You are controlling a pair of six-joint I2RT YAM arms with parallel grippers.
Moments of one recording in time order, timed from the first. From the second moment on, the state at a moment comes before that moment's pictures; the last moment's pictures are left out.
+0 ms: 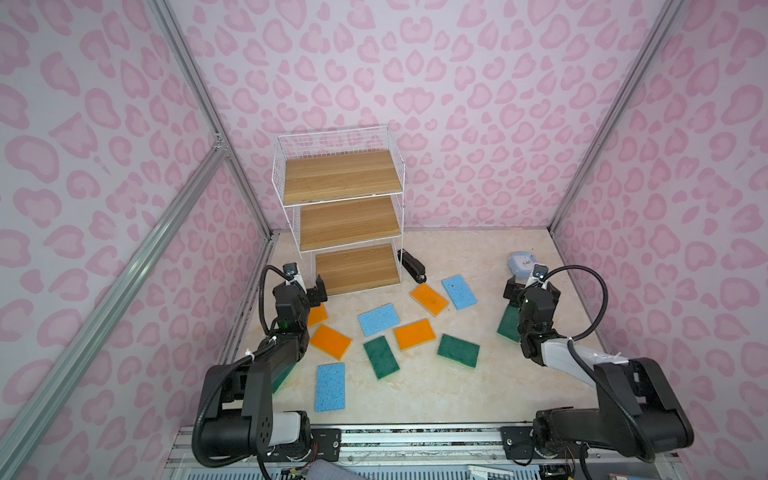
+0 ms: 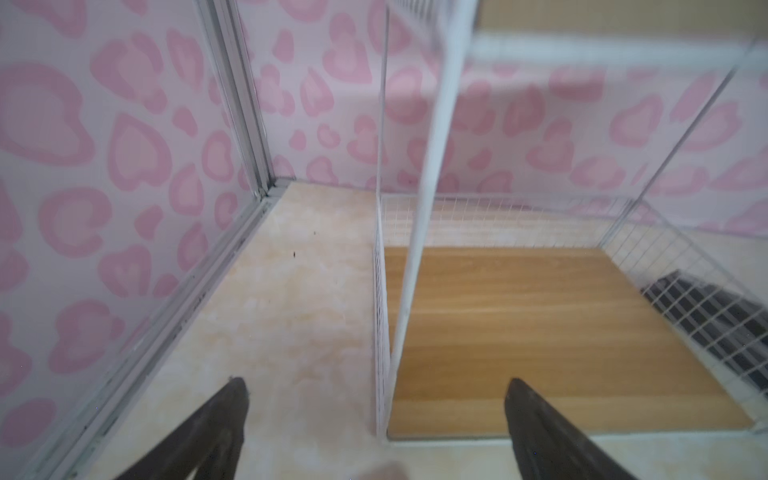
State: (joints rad) left arm 0.02 1.31 0.54 0.55 -0.11 -0.09; right arm 0.11 1.29 0.48 0.61 0.49 0.09
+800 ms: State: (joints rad) left arm -0.51 0.92 0.68 -0.54 -0.07 -0.67; right arm 0.33 0.95 0.62 -0.15 -0.22 0.48
